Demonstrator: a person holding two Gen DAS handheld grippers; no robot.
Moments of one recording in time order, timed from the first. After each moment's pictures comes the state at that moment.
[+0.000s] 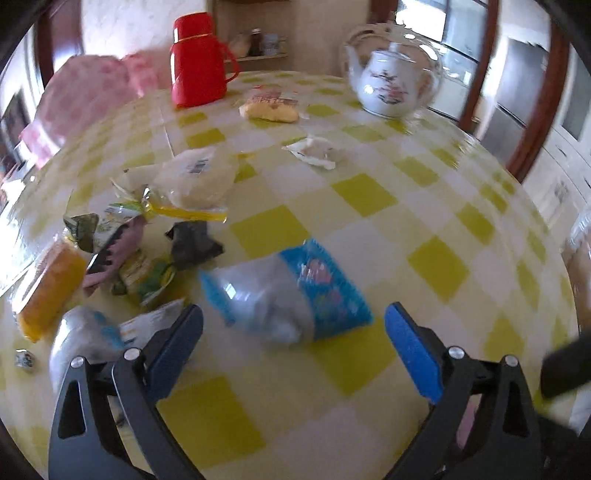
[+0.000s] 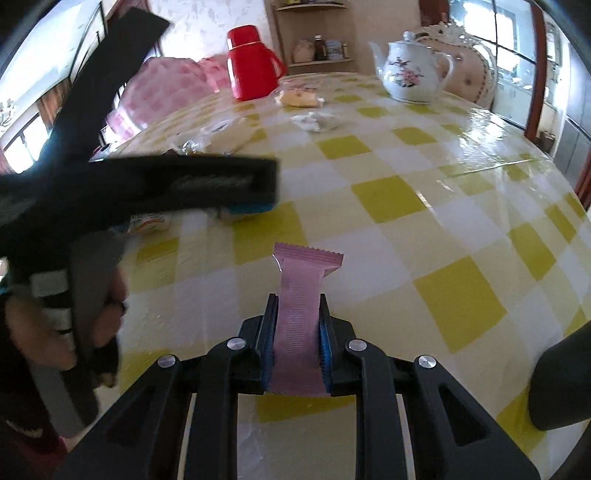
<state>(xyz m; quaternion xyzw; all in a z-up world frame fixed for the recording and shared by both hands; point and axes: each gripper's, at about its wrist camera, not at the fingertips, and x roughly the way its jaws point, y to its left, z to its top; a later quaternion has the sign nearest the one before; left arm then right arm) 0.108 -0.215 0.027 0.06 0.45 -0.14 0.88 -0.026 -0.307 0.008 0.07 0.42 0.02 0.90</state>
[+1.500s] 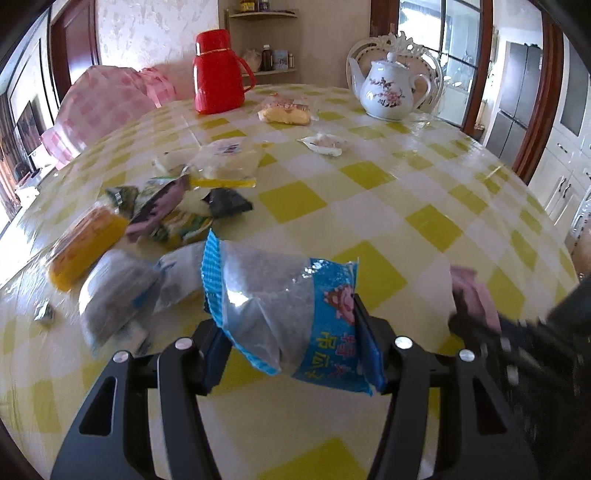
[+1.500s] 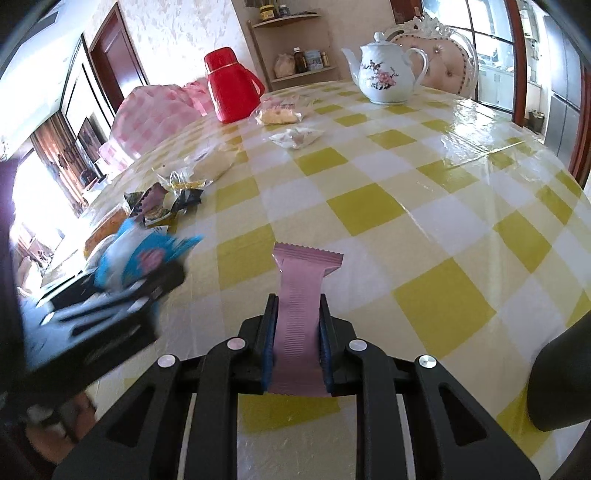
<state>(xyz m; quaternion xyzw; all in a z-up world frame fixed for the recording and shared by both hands) 0.031 -0.176 0.031 0.07 0.41 -0.14 0.90 -0.030 -0.325 0.014 0.12 0.39 0.02 0.91</state>
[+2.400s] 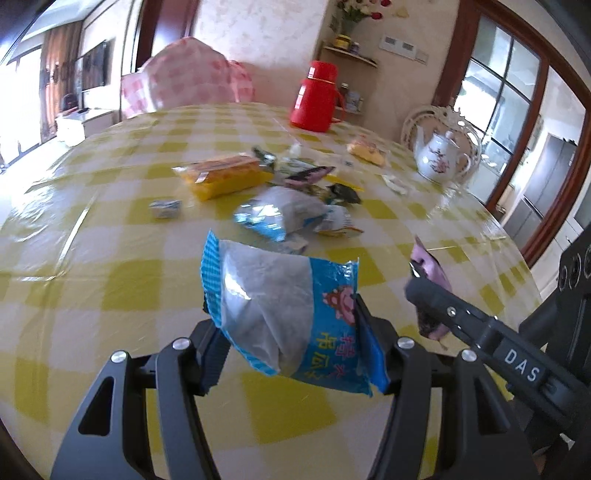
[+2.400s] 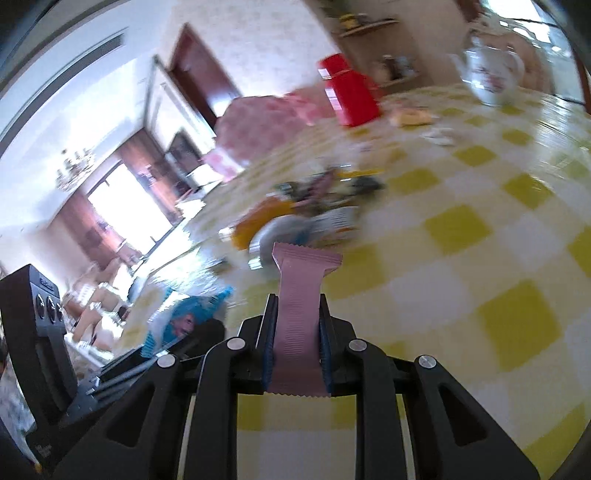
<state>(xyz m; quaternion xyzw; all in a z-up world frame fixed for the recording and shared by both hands) -0.075 -0.024 0.050 -0.08 0.36 -0.07 0.93 -0.075 -0.192 0.039 0.19 0.33 0.23 0.90</state>
